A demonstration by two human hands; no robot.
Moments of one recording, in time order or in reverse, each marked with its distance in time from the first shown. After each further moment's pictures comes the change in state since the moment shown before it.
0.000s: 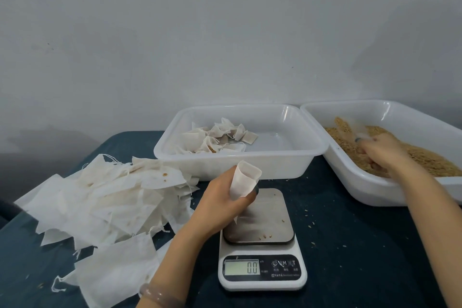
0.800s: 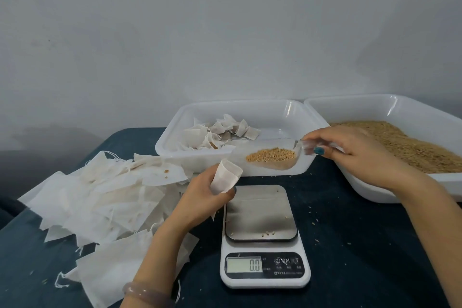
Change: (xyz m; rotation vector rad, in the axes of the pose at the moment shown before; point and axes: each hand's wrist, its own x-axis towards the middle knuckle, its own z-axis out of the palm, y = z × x) left_hand -0.004 -0.018 -0.031 0.042 0.011 -0.116; right_hand -0.084 -0.044 0.005 -0.281 -0.284 -0.875
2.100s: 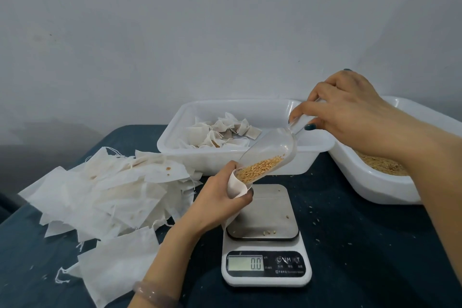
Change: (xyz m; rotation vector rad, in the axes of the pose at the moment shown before) left_hand -0.005 0.022 0.016 -0.047 -0.088 0.099; right_hand 0.035 -0.038 -0.034 -0.616 0.210 -0.383
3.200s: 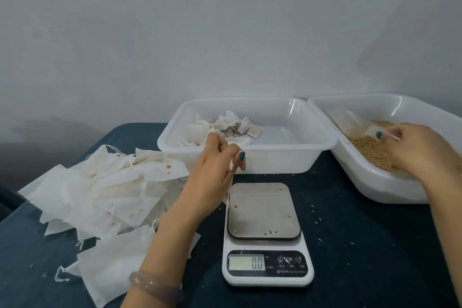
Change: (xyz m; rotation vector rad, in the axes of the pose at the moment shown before) left_hand 0.020 0.009 -0.016 0.525 0.208 0.152; right_hand -0.084 0.057 0.061 0.159 -0.143 1.077
